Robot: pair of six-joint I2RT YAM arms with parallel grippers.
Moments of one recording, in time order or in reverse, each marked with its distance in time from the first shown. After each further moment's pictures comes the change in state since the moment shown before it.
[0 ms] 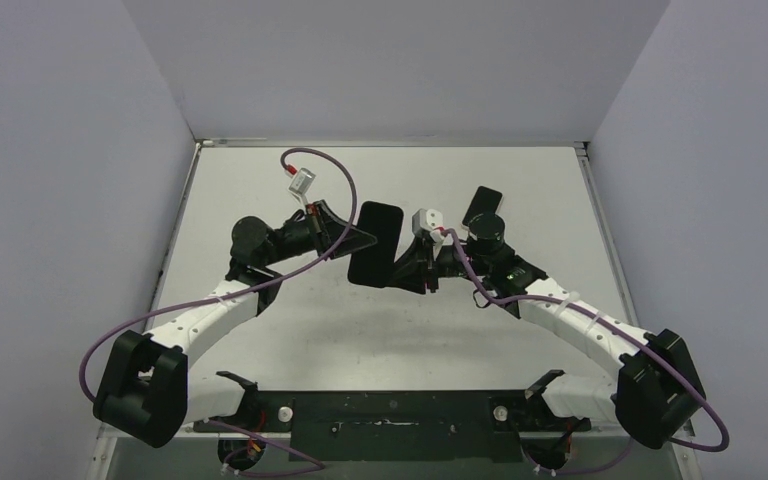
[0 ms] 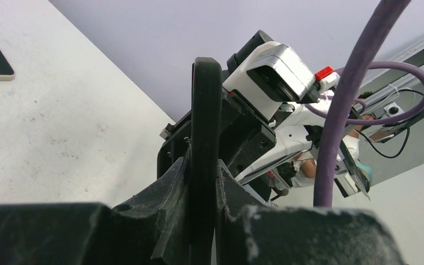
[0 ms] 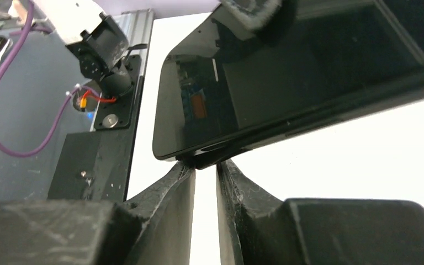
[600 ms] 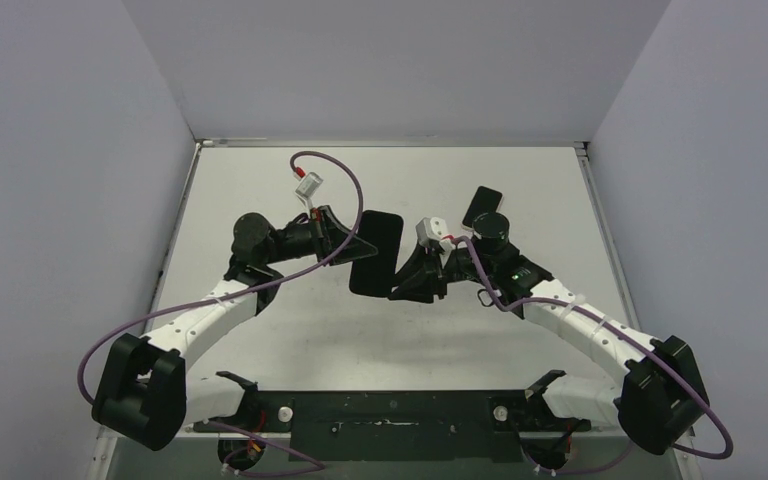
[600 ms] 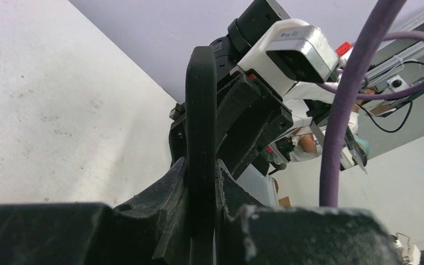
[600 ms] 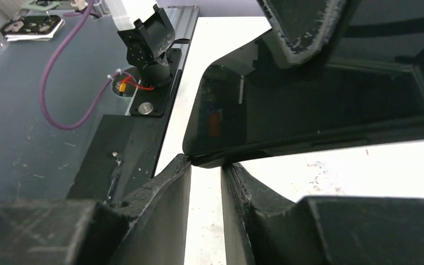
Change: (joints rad) left arm 0.002 -0.019 0.015 -0.098 0.080 0.069; right arm -0.016 -0.031 -0.006 -0.023 -0.167 -0.012
